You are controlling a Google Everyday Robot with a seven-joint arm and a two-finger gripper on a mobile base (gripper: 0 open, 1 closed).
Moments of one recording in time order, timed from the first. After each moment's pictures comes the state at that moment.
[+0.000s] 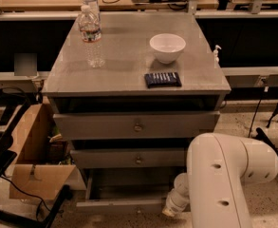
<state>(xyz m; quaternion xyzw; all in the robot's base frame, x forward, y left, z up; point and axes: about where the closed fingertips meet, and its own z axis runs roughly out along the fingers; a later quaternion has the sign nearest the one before) 0.464 -0.143 0.182 -0.55 0.82 0.15 0.05</state>
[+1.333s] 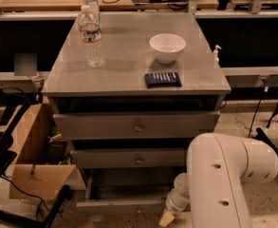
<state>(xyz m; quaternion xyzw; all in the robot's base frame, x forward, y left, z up) 0.464 -0.143 0.182 -0.55 0.82 0.15 0.05</state>
